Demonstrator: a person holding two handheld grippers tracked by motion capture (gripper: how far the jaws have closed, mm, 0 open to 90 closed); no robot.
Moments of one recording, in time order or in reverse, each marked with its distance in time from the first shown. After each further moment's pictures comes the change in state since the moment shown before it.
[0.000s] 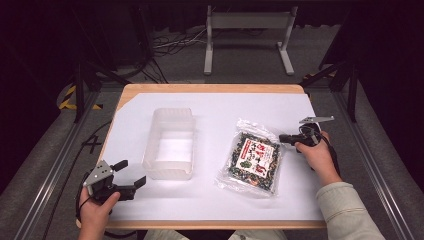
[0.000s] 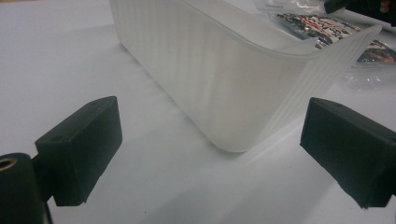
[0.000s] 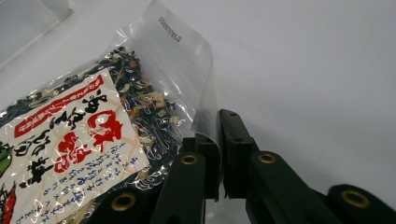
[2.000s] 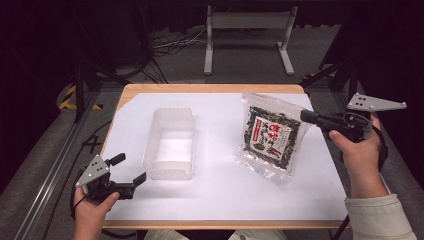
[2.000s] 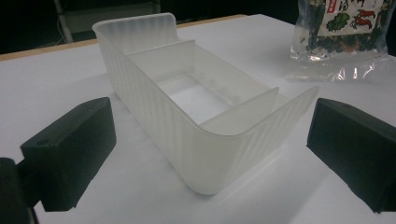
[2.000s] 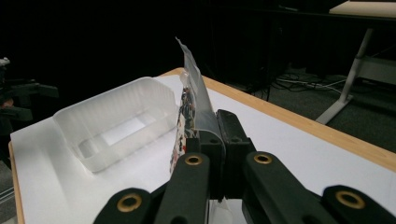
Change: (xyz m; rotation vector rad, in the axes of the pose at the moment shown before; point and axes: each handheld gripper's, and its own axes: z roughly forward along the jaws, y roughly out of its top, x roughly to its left) left arm -0.023 0.036 -0.018 -0.075 0.004 0.054; right arm 0.100 0.071 -0.159 -0.359 0.083 -0.249
